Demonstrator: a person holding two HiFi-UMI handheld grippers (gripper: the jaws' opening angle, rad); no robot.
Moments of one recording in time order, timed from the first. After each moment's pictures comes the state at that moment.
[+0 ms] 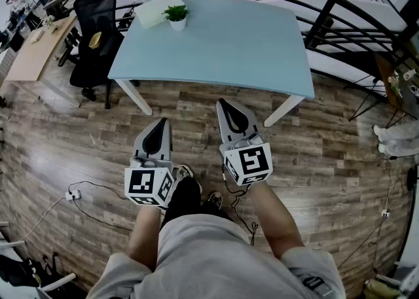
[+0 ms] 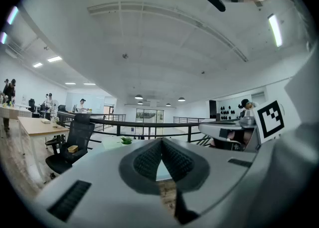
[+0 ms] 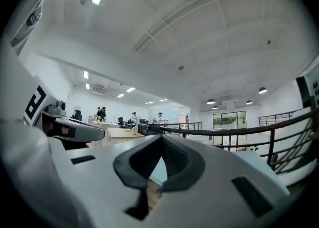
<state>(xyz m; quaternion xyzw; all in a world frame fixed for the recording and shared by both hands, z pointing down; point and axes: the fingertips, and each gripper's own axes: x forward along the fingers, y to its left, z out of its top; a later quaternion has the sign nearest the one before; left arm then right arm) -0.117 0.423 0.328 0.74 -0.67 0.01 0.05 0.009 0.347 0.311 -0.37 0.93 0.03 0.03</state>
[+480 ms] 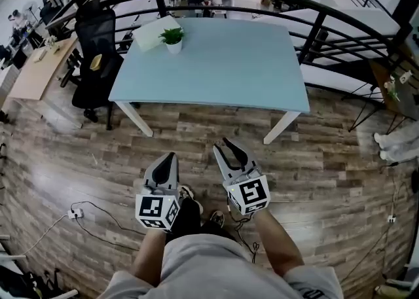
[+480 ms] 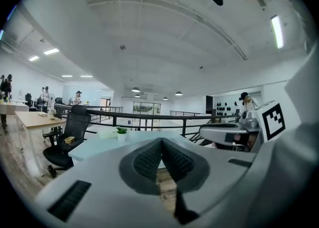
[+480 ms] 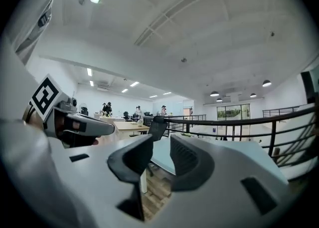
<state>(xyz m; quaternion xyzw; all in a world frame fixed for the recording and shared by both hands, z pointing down) -0.081 0.452 0.376 0.75 -0.65 0.04 0.09 0.042 0.392 0.368 -0.34 0.94 0.00 -0.02</state>
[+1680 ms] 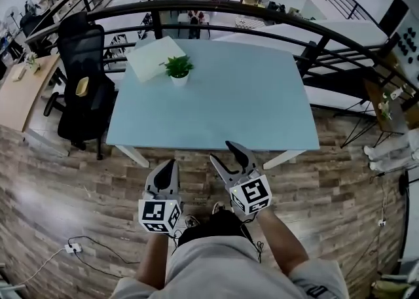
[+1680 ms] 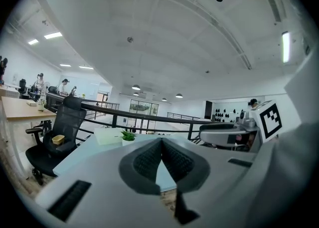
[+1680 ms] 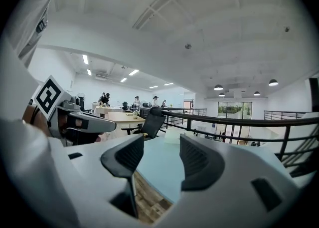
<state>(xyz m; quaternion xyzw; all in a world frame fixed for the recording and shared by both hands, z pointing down) -0.243 0.258 0.389 0.77 -0.63 0.01 0.12 -0.117 0.202 0.377 -0.34 0.94 0.00 -0.08</state>
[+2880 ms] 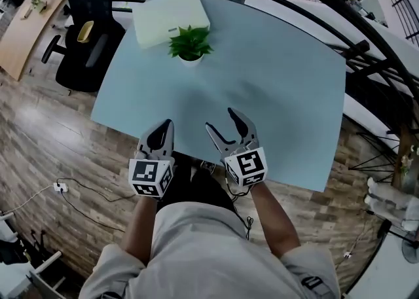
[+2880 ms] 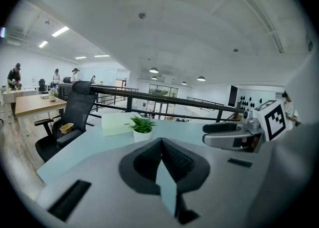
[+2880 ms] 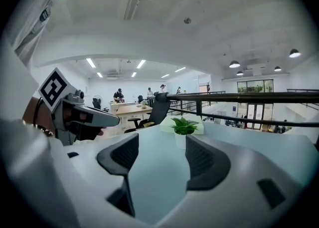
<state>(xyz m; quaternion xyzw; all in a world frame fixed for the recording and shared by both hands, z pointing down) -0.275 0.032 0.476 0.68 -0.70 0.08 0.20 -0.159 -0.041 0.483 -0.23 0.96 -0.08 -0.13</state>
